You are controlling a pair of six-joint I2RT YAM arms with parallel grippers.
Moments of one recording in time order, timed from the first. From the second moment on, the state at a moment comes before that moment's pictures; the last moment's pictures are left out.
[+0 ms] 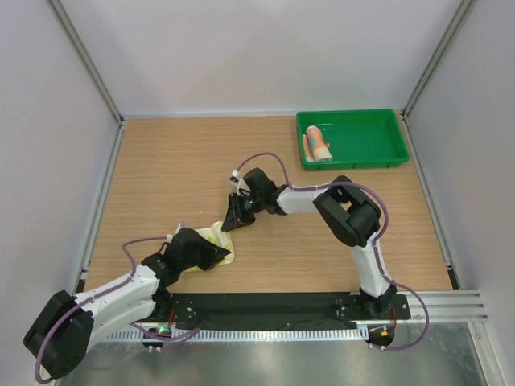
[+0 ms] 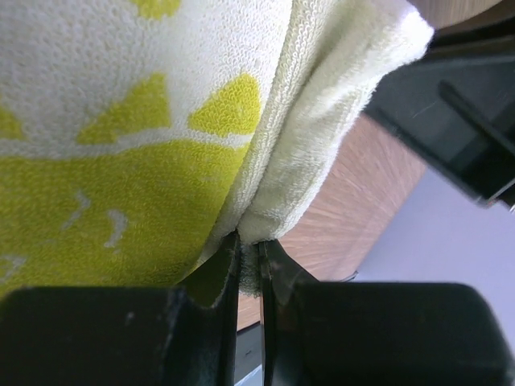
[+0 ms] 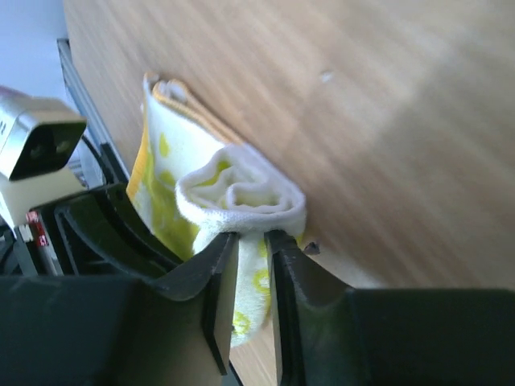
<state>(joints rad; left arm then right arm) -0.65 0.87 0.13 -0.02 0.04 -1.52 0.79 2.11 1.24 0.10 -0.64 0.71</state>
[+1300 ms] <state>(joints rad) -0.58 0.64 0.05 0.00 0.18 -1.53 0.84 2.05 0.88 0.73 -0.71 0.92</state>
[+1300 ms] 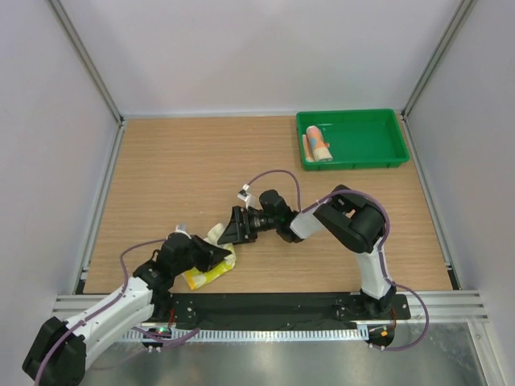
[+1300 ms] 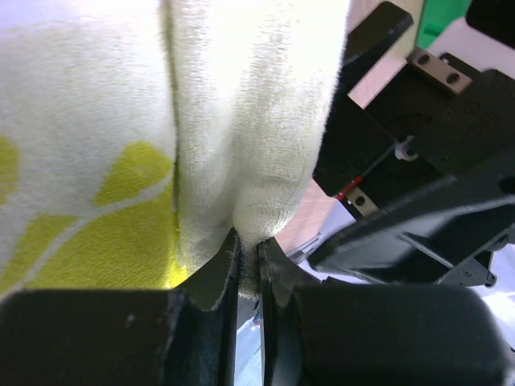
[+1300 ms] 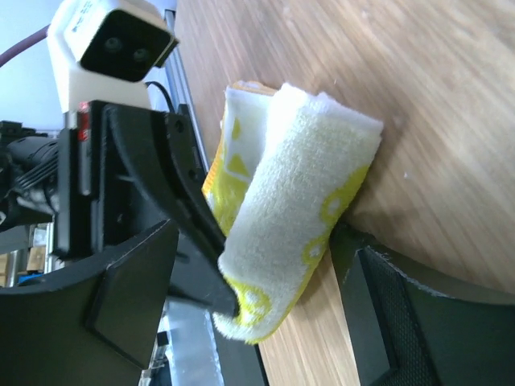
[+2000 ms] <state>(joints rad) -0.58 0.26 0.06 -0.20 0.12 -1.55 0.83 2.07 0.76 0.91 -0.71 1.06</state>
